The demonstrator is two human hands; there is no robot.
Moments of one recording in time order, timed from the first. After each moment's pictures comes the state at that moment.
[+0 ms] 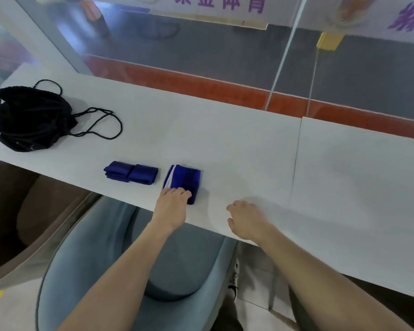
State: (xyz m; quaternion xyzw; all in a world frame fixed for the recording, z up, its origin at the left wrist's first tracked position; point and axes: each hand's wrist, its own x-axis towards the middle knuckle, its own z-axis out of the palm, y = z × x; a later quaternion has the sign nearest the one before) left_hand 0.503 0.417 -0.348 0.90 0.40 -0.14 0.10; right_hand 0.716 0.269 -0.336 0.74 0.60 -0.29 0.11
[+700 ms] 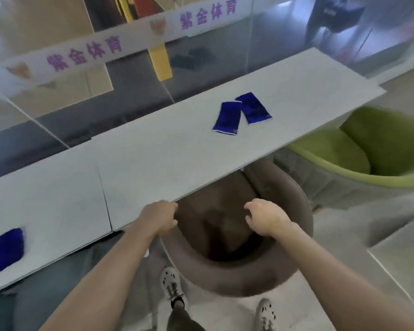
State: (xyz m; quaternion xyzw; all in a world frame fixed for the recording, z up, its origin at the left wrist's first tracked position) left_hand 0.782 -0.030 -0.250 0.95 0.05 -0.30 -0.01; right_hand 0.855 -0.353 -0.255 0.93 0.22 -0.29 -0.05
